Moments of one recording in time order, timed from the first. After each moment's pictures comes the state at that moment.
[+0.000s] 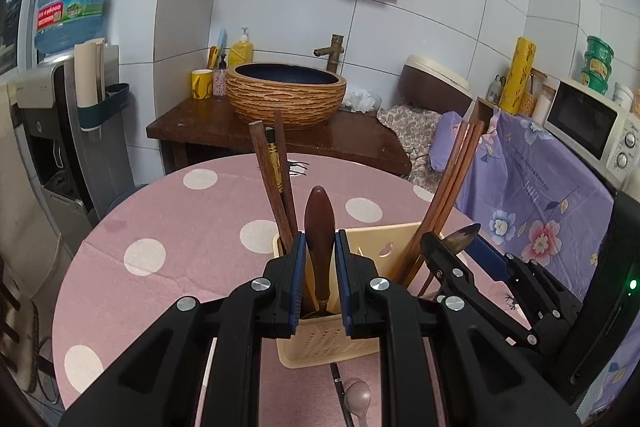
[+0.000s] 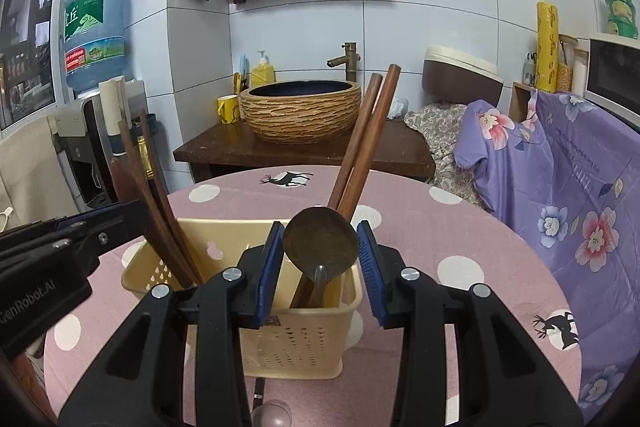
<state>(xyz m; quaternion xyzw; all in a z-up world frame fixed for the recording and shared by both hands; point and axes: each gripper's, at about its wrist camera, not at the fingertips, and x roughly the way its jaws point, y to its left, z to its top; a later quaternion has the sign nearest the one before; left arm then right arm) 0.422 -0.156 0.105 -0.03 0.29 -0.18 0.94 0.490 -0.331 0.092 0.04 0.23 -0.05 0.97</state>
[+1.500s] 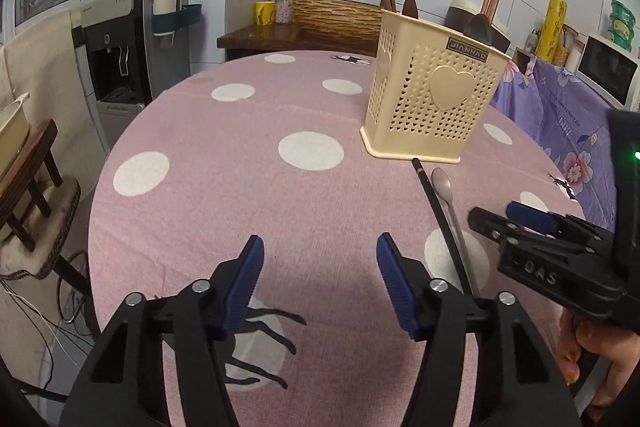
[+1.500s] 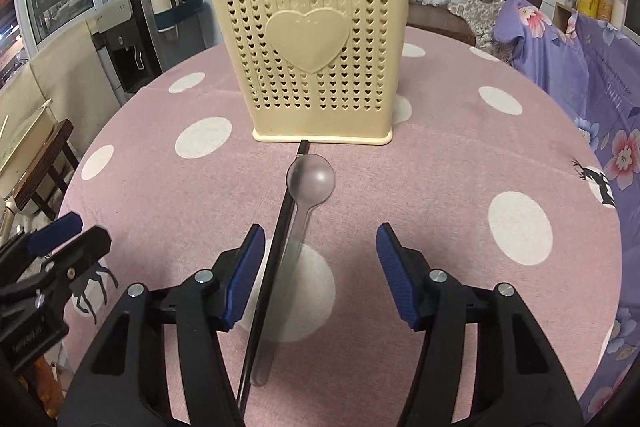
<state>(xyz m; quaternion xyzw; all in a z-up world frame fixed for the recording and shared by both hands) 0.290 -0.077 -0.015 -0.03 0.36 -0.11 0.92 0.388 -0.304 -0.023 0.03 0.40 0.04 0.91</state>
